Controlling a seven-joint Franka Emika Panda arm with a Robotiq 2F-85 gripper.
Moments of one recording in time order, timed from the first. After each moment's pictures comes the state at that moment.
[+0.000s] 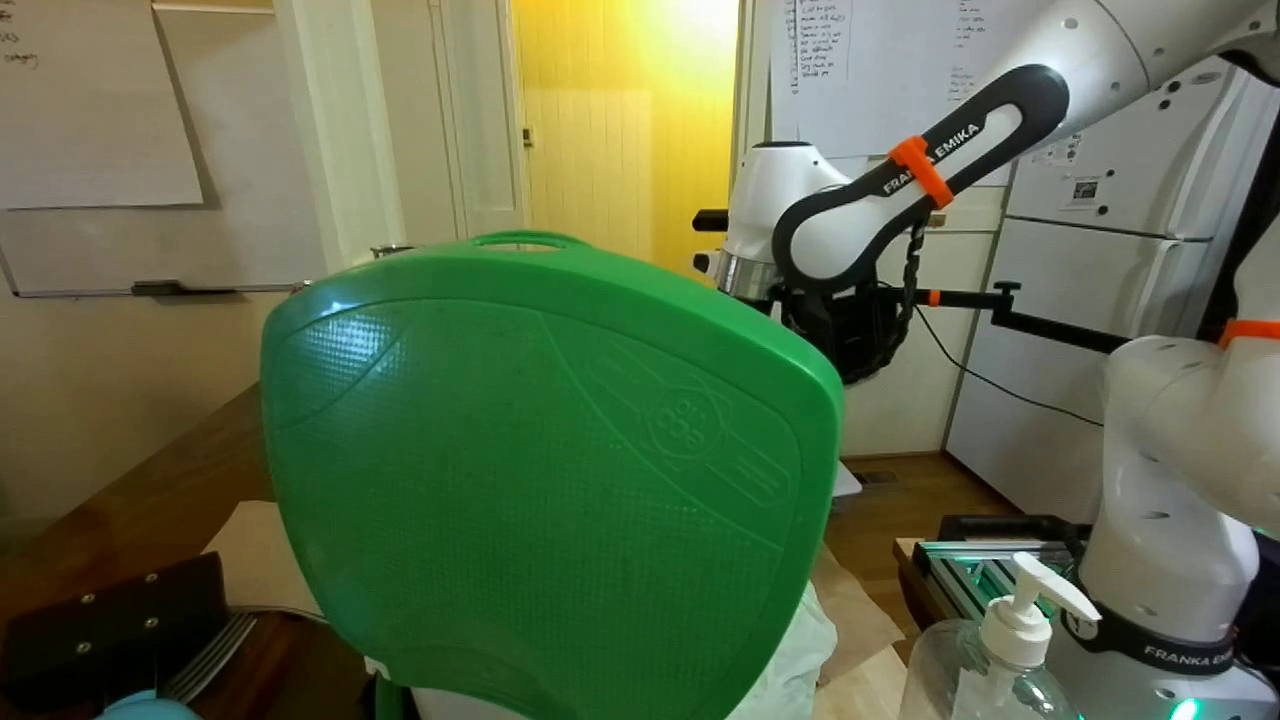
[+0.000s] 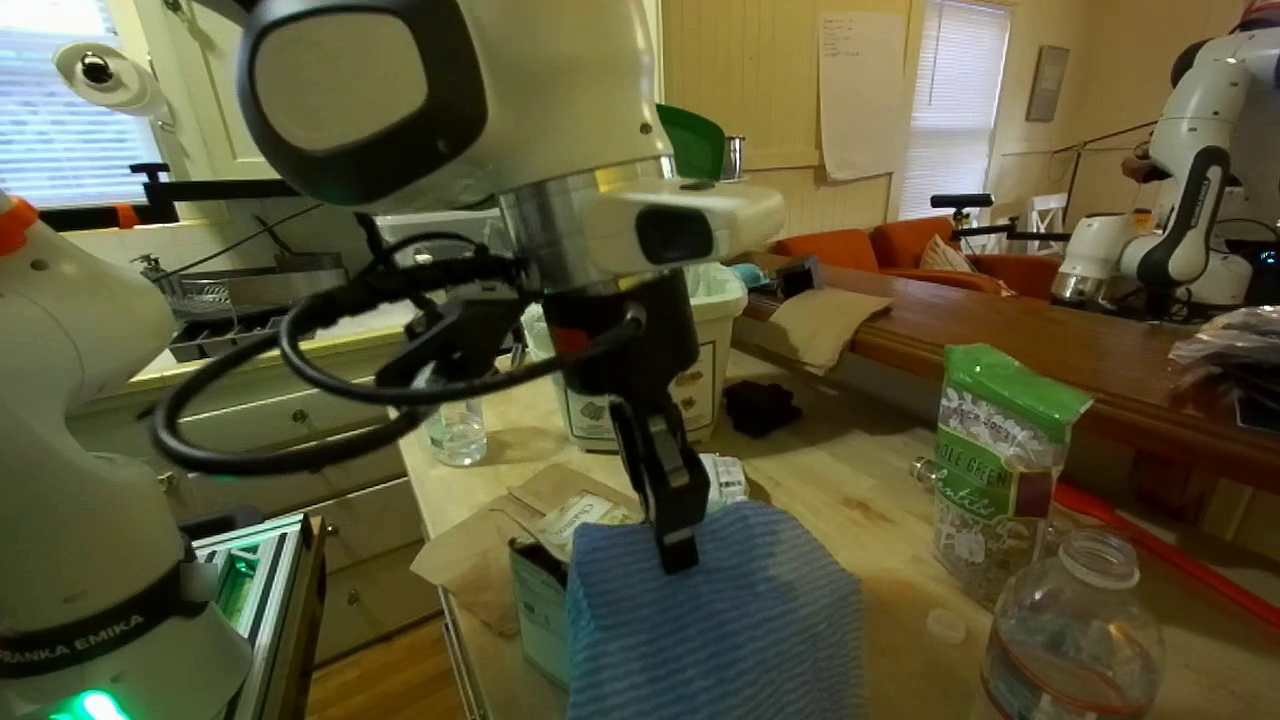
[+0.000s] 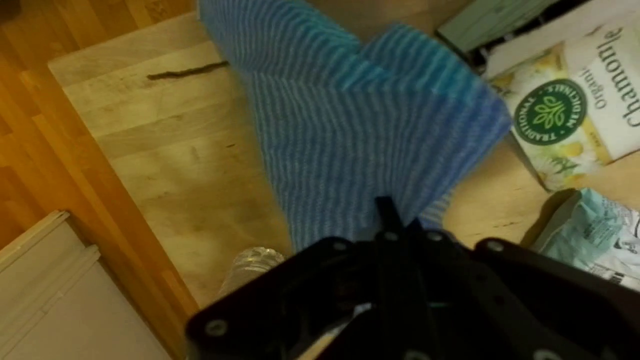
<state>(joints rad) -0.30 -0.29 -0.31 -2.53 -0.20 2.45 -0.31</state>
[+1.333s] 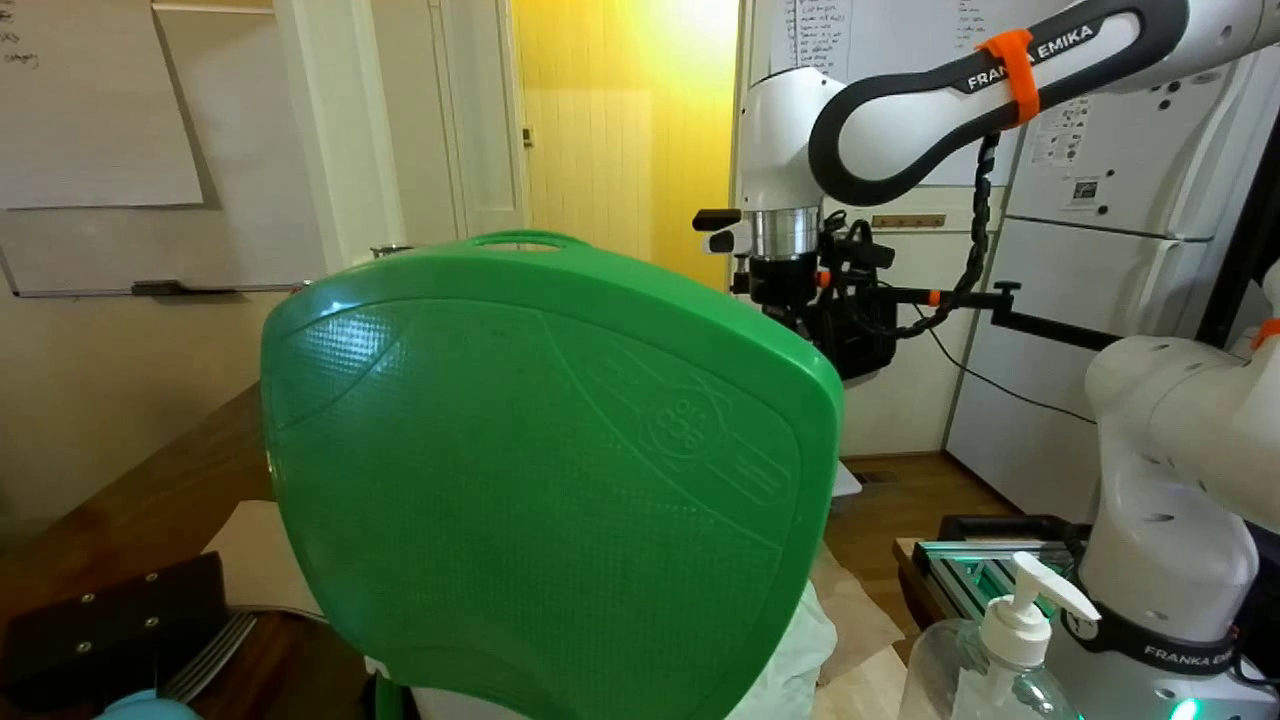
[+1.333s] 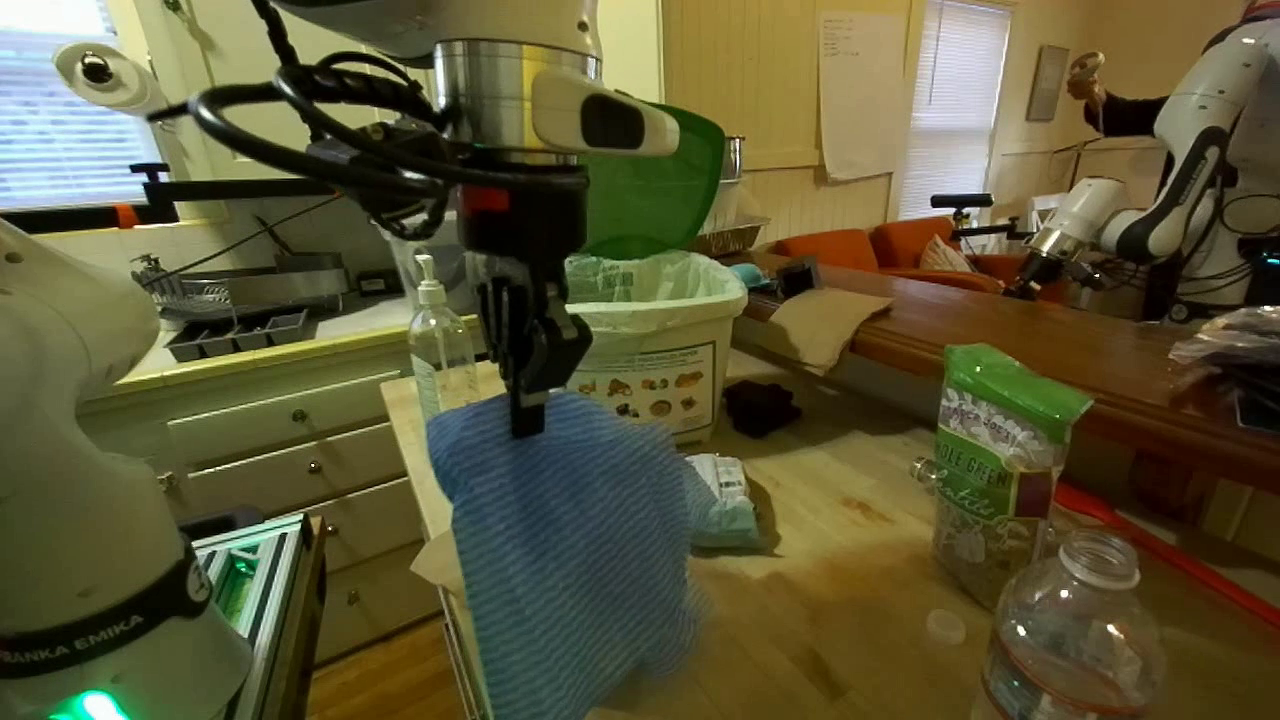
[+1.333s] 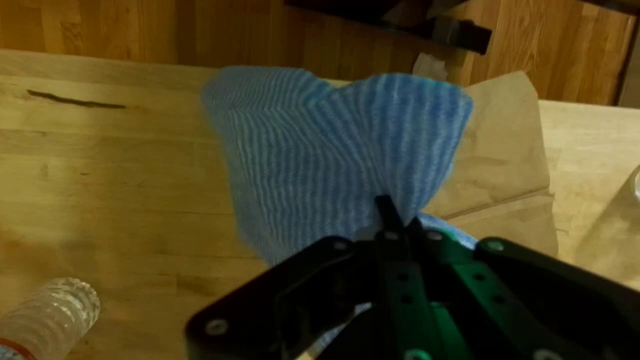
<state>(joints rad) -0.16 -0.49 -0.29 -2.47 -0.16 1.90 -0.58</state>
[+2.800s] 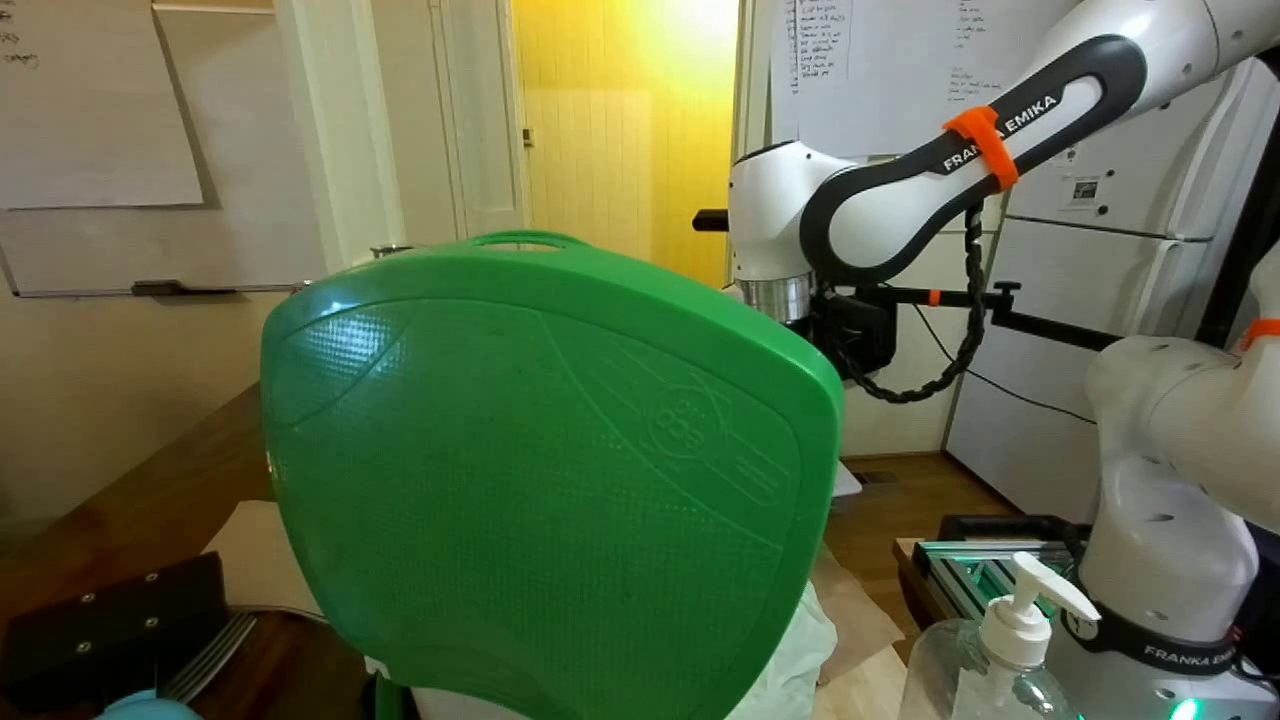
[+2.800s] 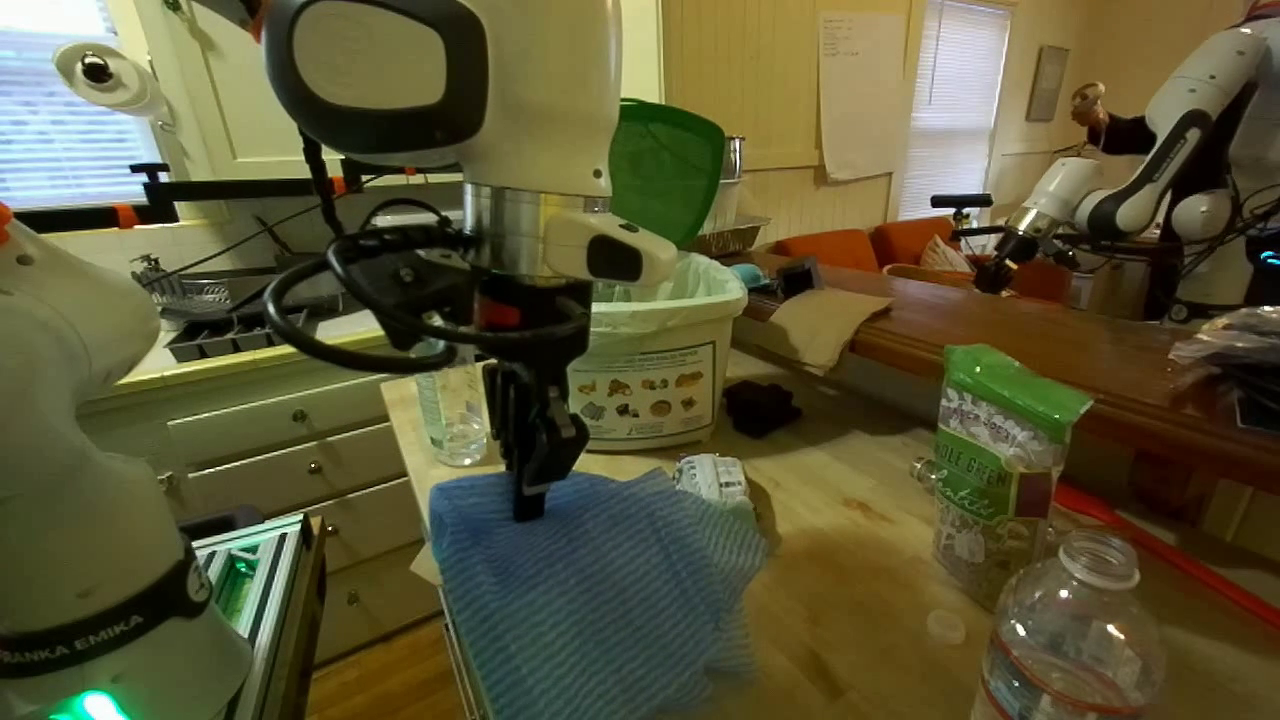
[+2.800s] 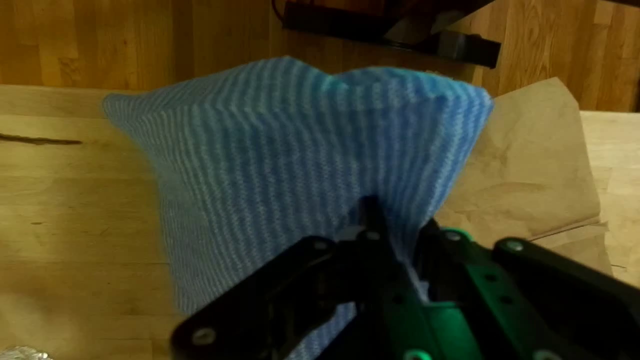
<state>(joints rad) -0.16 -0.40 -0.27 -2.58 -0.18 2.05 -0.49</state>
